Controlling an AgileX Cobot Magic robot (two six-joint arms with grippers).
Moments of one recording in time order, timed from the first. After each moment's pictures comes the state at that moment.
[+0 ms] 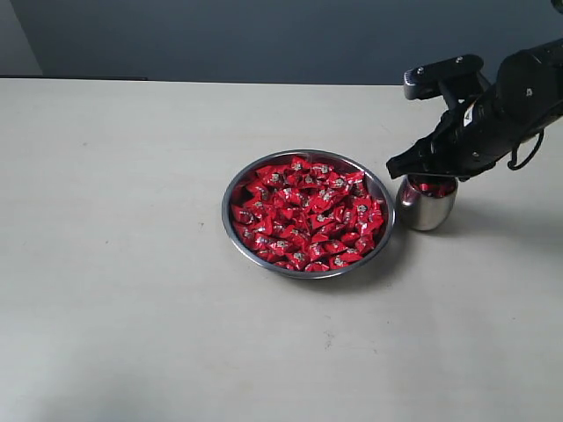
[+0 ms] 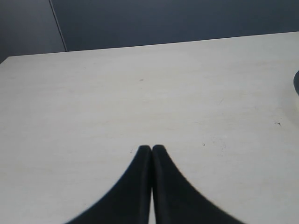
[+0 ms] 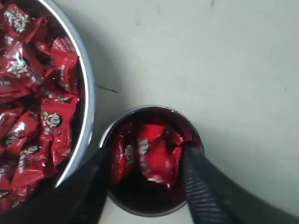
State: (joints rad) left arm 0.12 0.00 0.01 0.03 0.34 0.03; right arm 0.41 1.73 -1.01 -0.13 0.46 0.04
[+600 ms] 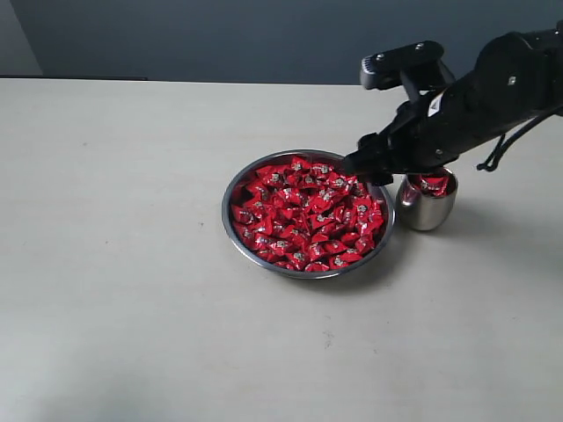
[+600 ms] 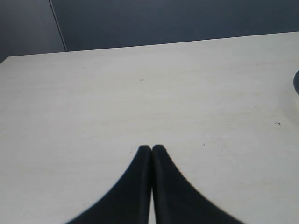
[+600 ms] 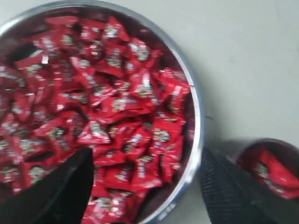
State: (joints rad) left arm 0.12 0.00 0.01 0.03 0.34 0.03; right arm 0.55 1.66 -1.01 0.13 0.44 -0.14
